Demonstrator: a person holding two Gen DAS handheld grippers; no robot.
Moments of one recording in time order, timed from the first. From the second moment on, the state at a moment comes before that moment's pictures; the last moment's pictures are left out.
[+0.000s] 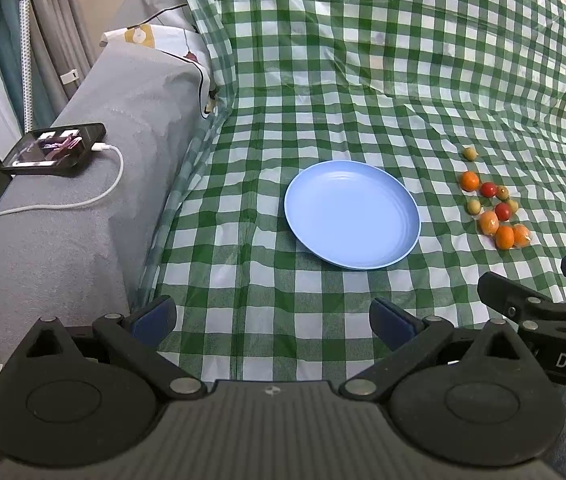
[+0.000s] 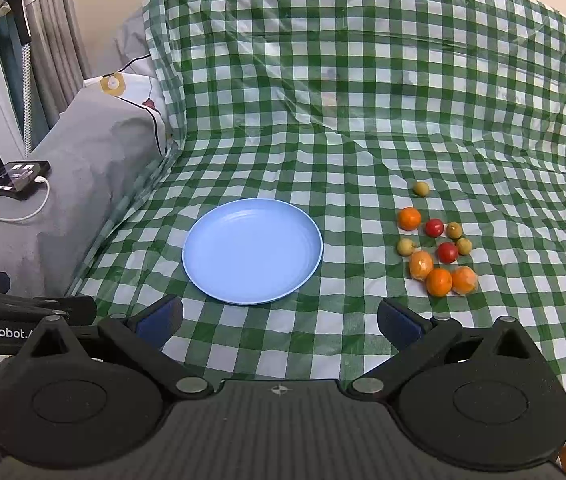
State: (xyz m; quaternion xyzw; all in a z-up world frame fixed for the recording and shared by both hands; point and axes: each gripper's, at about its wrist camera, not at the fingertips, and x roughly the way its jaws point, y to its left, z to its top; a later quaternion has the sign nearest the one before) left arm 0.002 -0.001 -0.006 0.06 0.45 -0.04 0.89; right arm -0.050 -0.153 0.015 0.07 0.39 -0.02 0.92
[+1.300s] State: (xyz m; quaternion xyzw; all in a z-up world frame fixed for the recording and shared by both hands) left arm -0.008 0.007 -0.001 0.06 0.45 -0.04 0.89; right arm -0.052 -0.153 0.018 0.08 0.39 -0.01 0.92
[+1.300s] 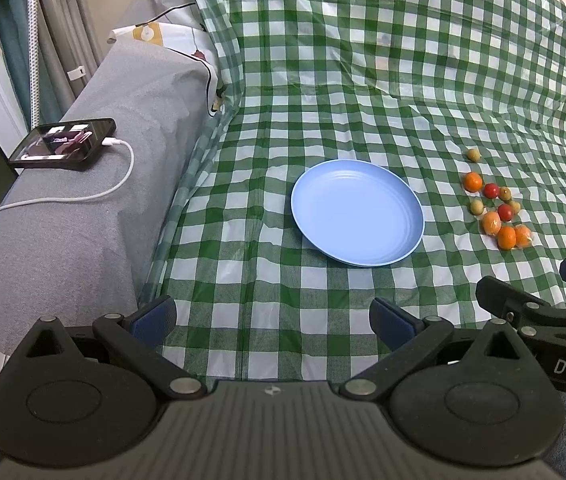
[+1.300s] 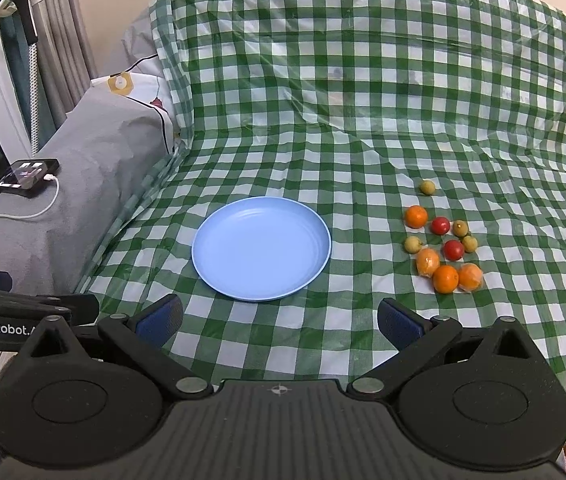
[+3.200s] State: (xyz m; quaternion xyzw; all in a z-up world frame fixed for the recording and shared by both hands) left arm 0.190 -0.284 -0.155 0.08 0.58 -0.21 0.78; right arm 0.039 -0.378 -0.197 0.07 0.38 -0.17 0.91
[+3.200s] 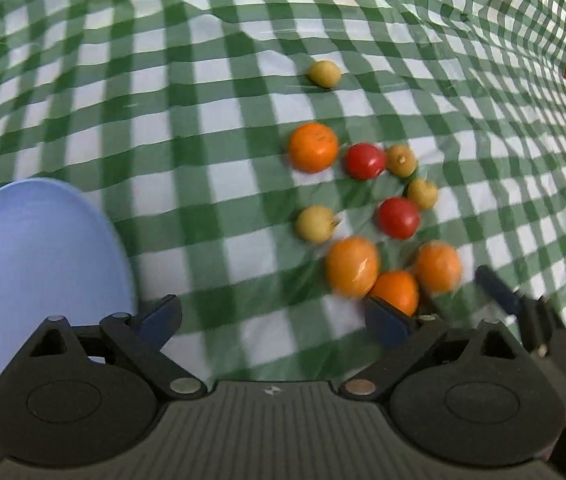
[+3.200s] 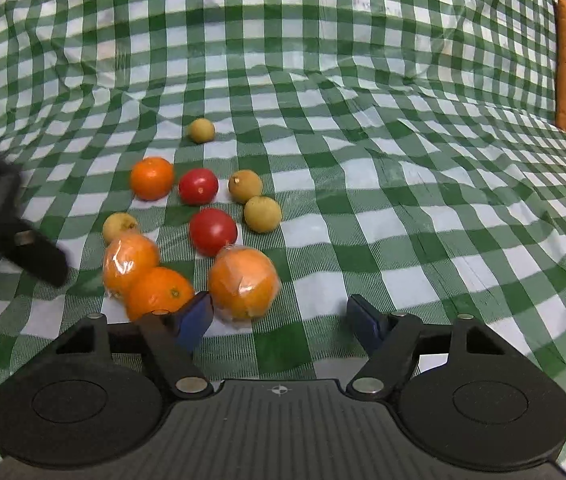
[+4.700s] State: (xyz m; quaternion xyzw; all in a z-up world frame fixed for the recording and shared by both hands) left arm 0.219 -0.284 -0.188 0.01 0.58 -0.21 0.79; right arm 0.047 -0.394 -0.201 0.09 0.33 -0.21 0.92
